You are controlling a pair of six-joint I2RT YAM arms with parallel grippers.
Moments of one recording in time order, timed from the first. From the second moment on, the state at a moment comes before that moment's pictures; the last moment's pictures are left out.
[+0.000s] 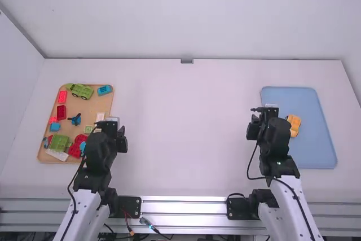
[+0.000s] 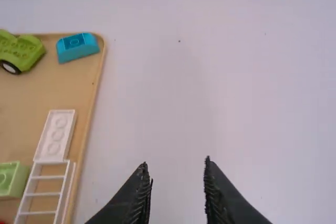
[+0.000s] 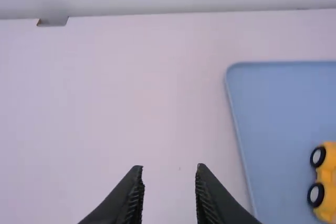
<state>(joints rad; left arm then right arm) 0.00 0.55 0.16 -0.11 -0.01 0.00 0.00 0.78 0.36 -0.11 -0.01 0.00</state>
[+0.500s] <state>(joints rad) 0.00 0.27 0.01 -0.10 -0.01 0.00 0.00 0.46 0.05 -0.11 -0.02 0.00</state>
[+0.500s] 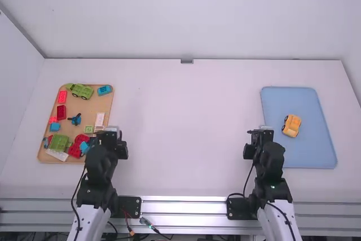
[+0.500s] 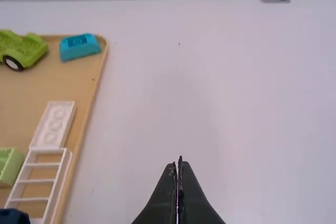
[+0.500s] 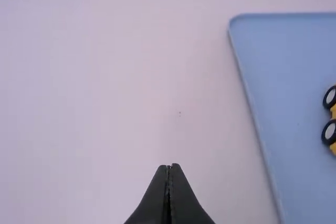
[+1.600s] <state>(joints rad) 0.00 0.01 0.01 -0.10 -0.01 0.00 0.00 0.02 0.01 -0.10 -0.02 0.00</state>
